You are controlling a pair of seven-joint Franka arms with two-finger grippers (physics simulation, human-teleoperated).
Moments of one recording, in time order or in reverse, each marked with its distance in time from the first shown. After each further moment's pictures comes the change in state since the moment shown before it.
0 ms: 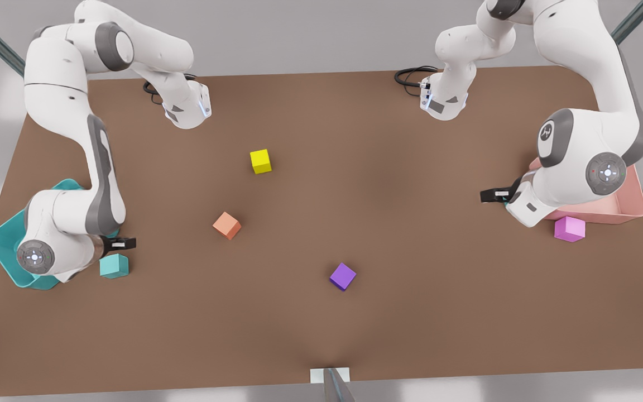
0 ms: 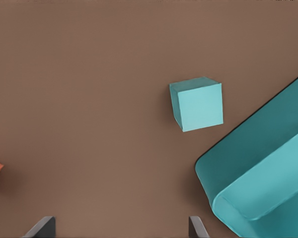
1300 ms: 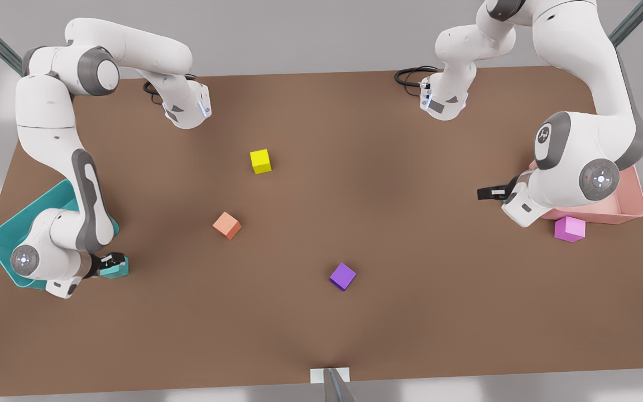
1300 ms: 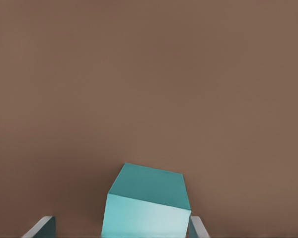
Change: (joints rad) left arm -0.006 0.009 -0.002 -0.002 -0.001 -0.048 -0.017; right arm -0.160 0.162 -0.002 -0.098 0.051 0.456 -0.543
